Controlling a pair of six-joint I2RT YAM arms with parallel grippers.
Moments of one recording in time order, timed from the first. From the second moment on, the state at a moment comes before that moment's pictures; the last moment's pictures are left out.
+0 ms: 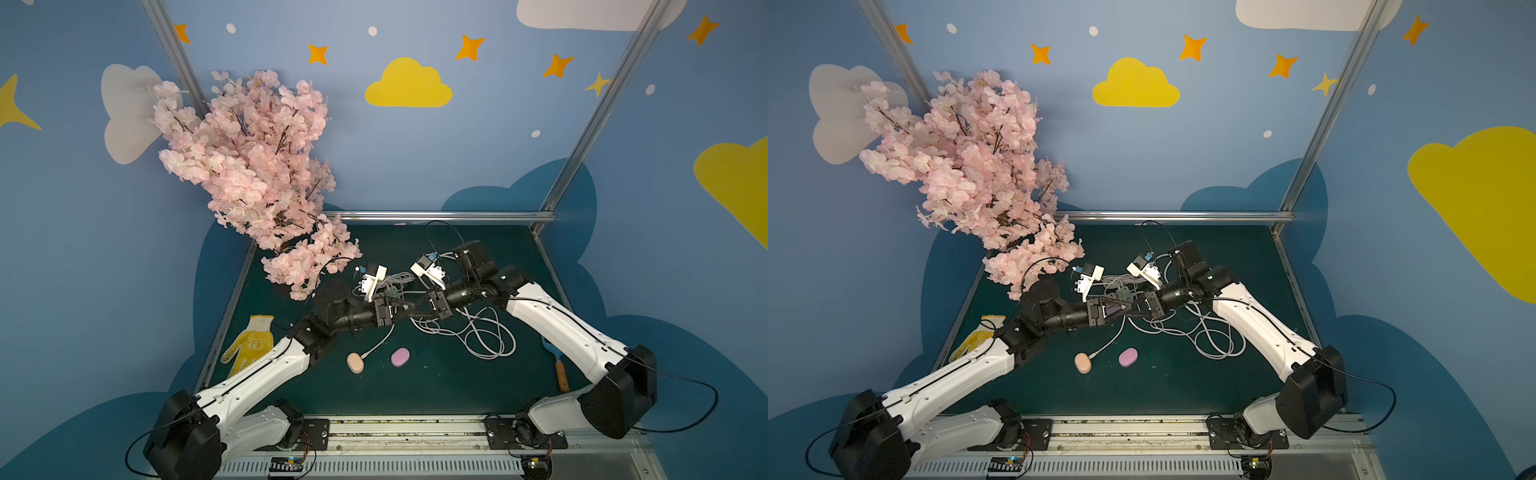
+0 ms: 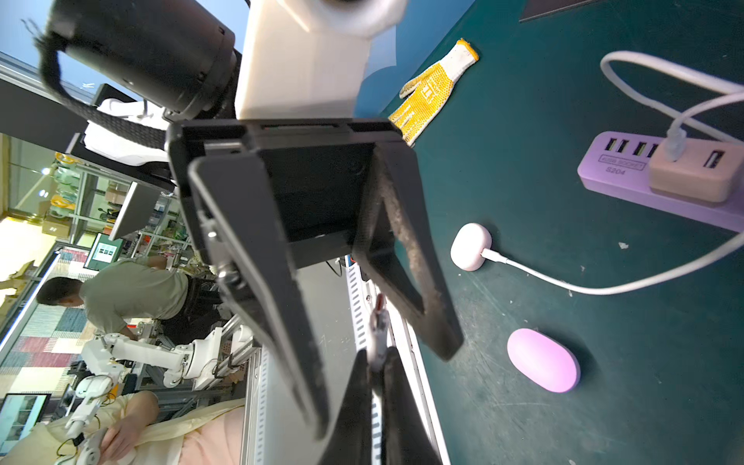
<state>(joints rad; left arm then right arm) -0.63 1.11 0.71 0.27 0.66 -0.95 0.62 1.42 1.27 -0.72 -1.04 0.07</state>
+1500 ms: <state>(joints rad) -0.63 1.10 0.72 0.32 0.58 -0.97 0.61 1.24 0.97 -0.08 -0.95 0.51</state>
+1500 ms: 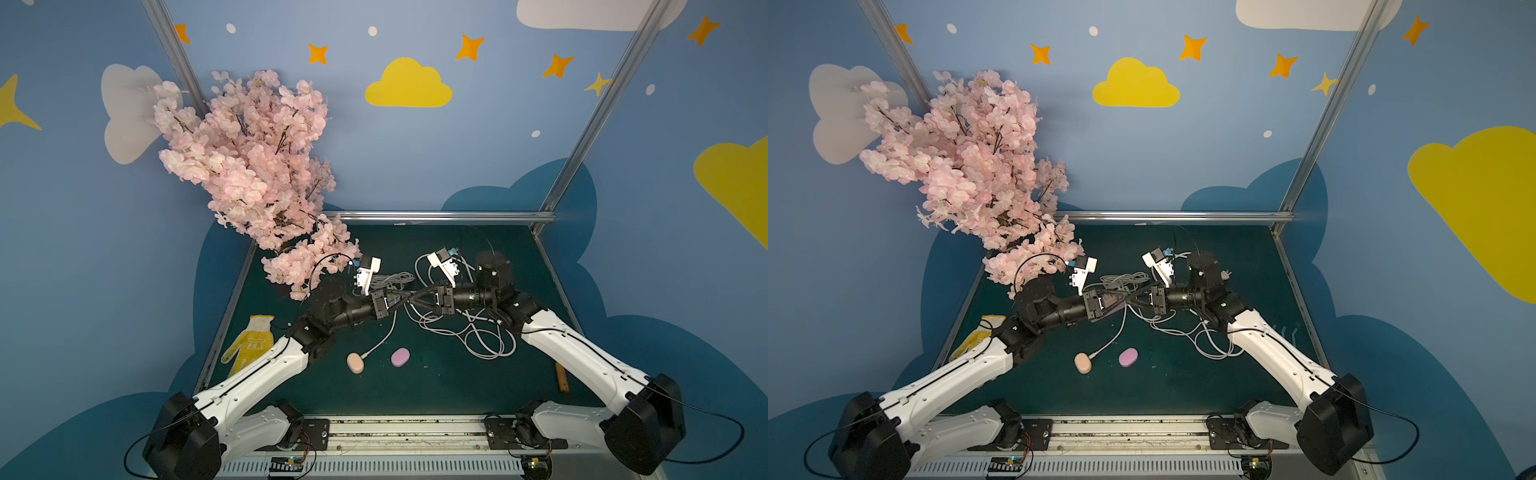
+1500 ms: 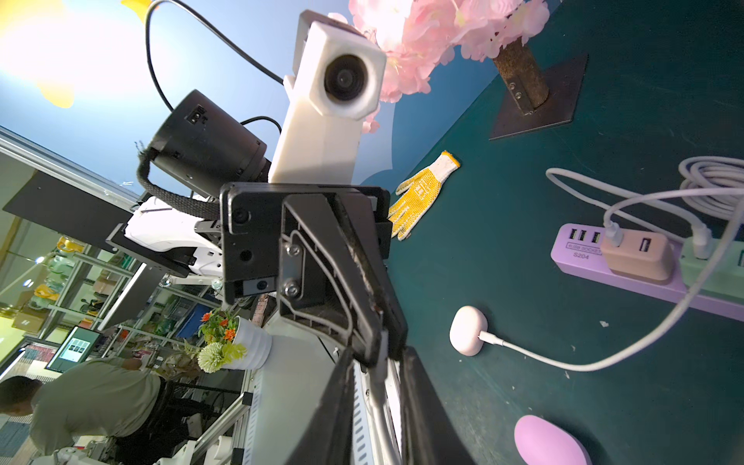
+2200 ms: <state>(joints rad) -0.63 1.09 0.72 0.33 0.58 -0.97 0.61 1.24 0.94 -0.01 -0.98 0.59</state>
